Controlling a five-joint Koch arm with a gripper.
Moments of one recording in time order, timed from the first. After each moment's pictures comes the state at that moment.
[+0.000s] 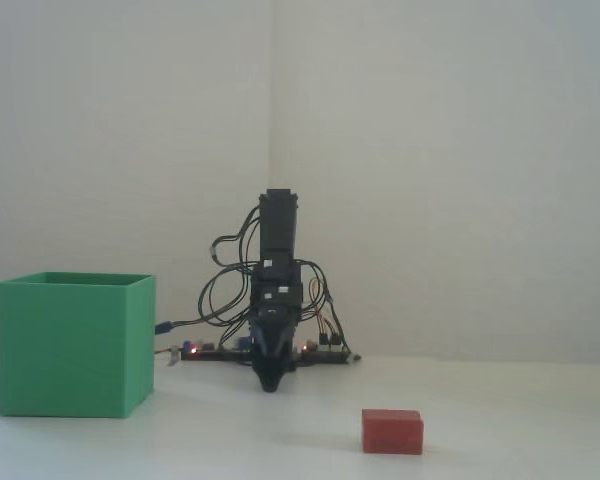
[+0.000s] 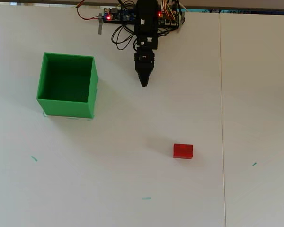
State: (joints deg) arm 0.0 128.1 176.6 -2.4 -5.3
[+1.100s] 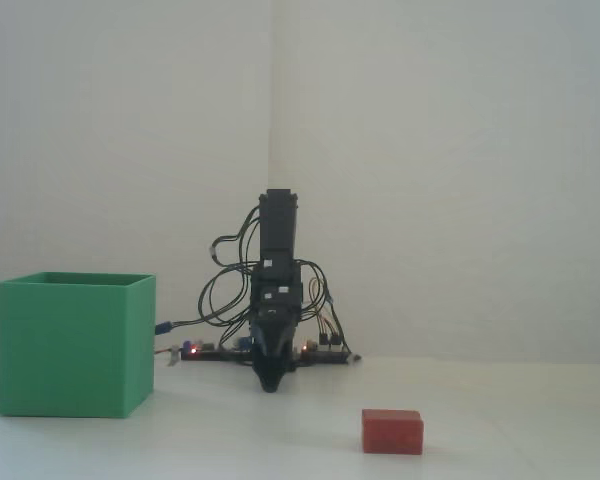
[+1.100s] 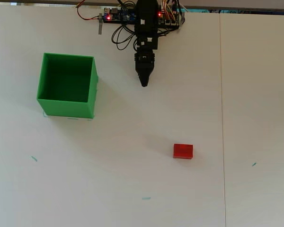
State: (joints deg) arm -0.2 128.1 176.6 -2.4 -5.3
